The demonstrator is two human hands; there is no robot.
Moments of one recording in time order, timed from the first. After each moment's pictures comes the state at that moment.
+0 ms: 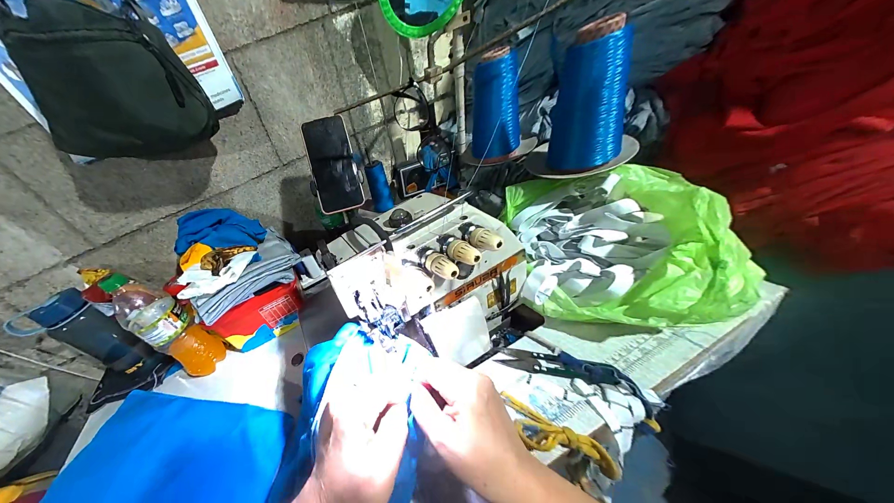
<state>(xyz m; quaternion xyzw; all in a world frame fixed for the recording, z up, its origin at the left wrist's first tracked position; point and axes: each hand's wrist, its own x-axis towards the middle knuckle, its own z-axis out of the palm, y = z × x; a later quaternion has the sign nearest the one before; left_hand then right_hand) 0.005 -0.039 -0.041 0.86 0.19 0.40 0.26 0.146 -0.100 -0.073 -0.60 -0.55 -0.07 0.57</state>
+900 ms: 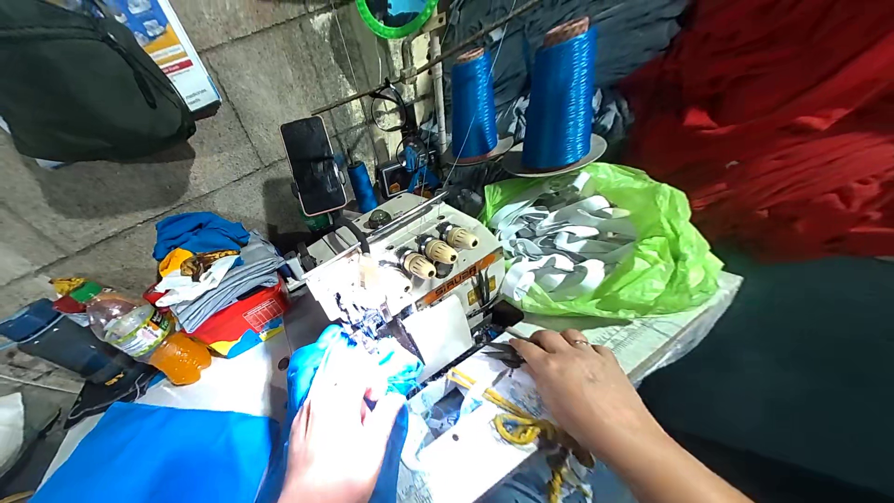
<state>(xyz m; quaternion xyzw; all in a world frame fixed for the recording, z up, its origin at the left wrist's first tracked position) 0.013 -0.056 -0.004 0.88 0.41 0.17 0.14 0.270 -0.154 -0.118 -0.80 -0.53 -0.15 0.21</state>
